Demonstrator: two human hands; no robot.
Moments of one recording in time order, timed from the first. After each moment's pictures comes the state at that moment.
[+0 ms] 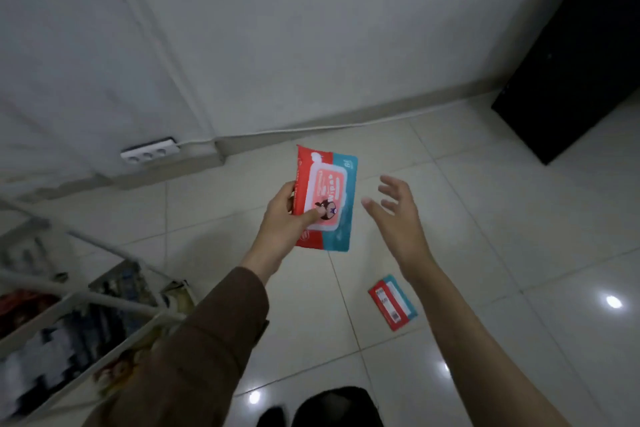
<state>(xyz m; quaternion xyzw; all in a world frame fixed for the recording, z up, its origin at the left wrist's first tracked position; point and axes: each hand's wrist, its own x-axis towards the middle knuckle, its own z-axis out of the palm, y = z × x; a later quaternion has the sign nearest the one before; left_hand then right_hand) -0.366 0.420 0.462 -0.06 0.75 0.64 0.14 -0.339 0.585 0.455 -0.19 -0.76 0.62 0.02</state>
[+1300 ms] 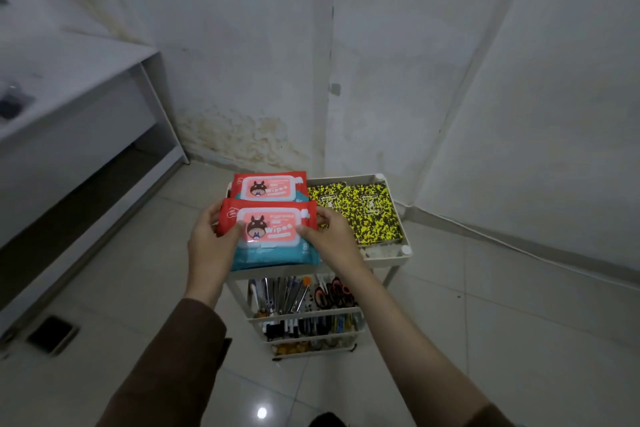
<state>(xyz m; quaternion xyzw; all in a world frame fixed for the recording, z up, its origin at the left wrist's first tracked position) -0.181 -0.121 0.685 -0.39 0.68 0.56 -0.26 -0.280 0.020 0.692 0.17 -0.76 0.57 -0.24</state>
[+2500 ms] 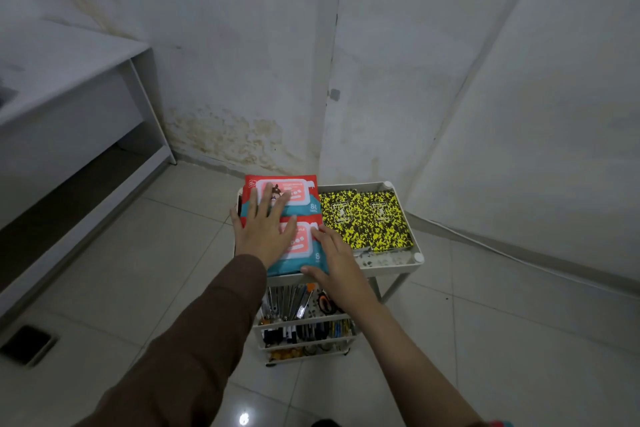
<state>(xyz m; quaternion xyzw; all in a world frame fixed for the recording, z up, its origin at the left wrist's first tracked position) -0.233 -0.142 0.657 -0.23 0.96 0.16 -0.05 -0.258 0.018 0.646 0.32 -0.88 0.32 -0.13</state>
